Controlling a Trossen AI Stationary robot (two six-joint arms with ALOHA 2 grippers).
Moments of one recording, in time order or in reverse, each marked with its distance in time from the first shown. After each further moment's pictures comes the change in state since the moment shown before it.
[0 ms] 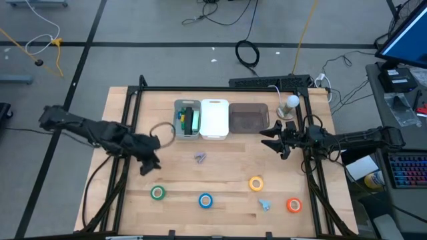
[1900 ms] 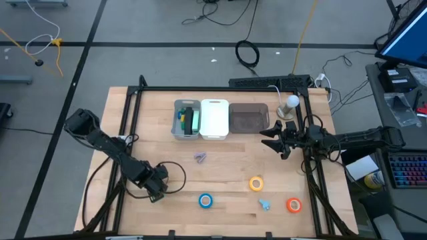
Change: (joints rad) left arm -0.392 0.671 0.039 0.036 -0.049 -0.435; right arm 0.000 0.001 0.000 0.008 -0.001 0.000
